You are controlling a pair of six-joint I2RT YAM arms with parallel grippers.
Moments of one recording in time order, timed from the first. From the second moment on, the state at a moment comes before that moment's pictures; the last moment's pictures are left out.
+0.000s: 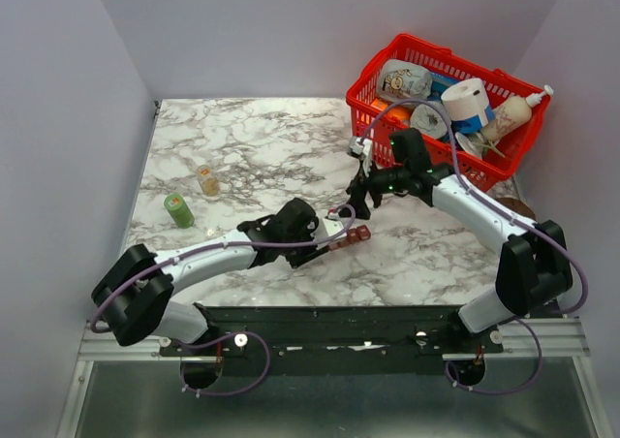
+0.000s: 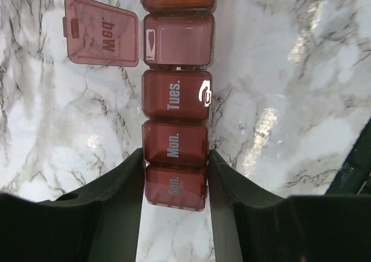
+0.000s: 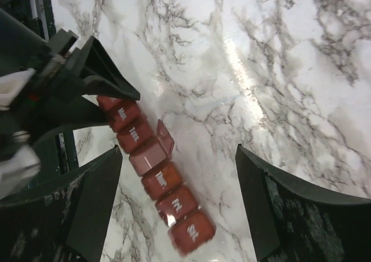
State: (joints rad) left arm -0.87 1.33 0.75 -0.29 0.12 0.35; right arm 0.45 1.55 1.13 -0.36 -0.81 -0.35
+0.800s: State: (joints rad) left arm -0.81 1.53 0.84 -0.30 0.00 0.30; right arm 0.41 1.75 1.11 -0.45 -0.63 -0.35
